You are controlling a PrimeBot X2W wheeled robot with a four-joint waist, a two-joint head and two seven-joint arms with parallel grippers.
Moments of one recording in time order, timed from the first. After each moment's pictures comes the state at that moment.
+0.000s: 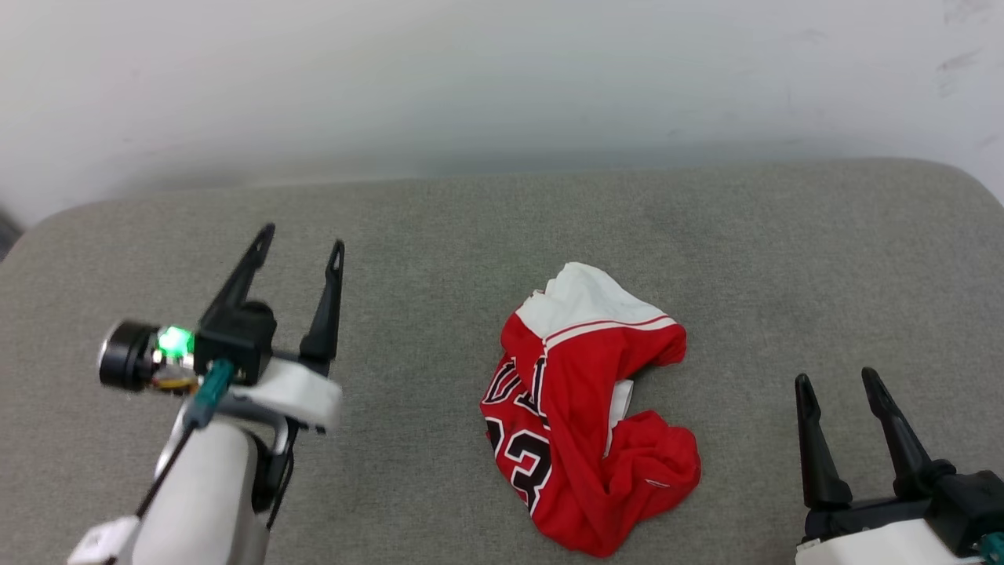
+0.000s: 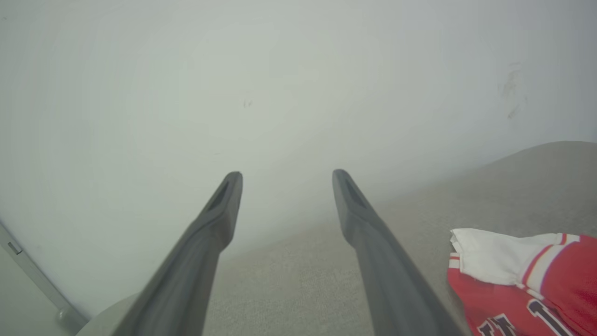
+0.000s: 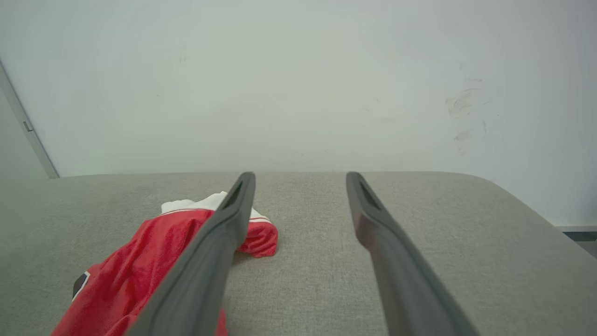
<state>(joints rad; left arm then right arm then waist) -0.30 0.21 -0.12 0.20 -0.02 -0.06 -0.26 0.10 -0.05 -0.03 -0.03 0.10 0.13 -0.26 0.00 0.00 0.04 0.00</state>
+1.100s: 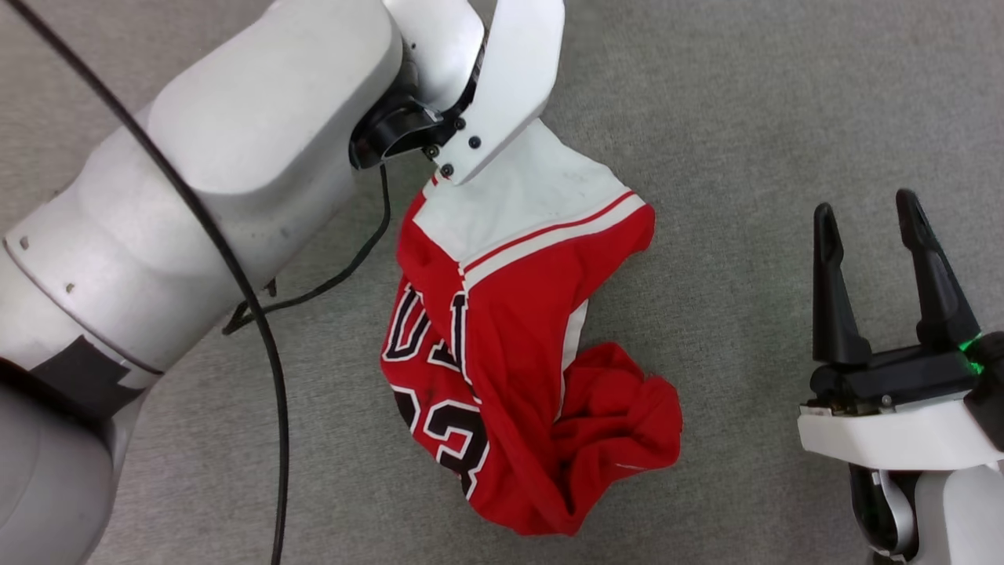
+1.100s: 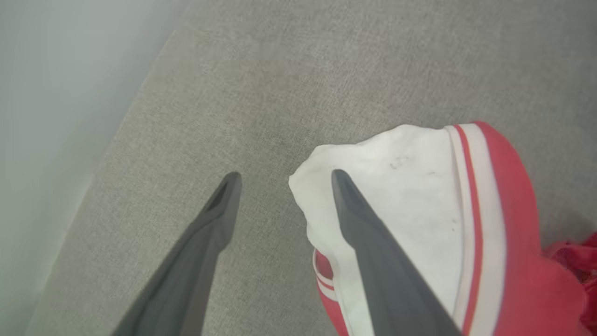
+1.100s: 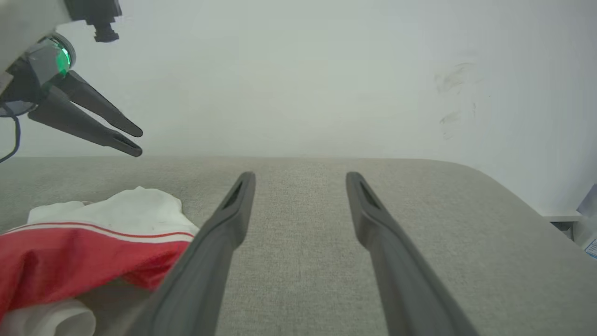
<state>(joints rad) -1.48 0.37 -1.16 0.47 -0.90 -0.13 0.78 -0.17 -0.05 0.00 -0.15 0.08 0.13 -0.26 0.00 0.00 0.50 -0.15</state>
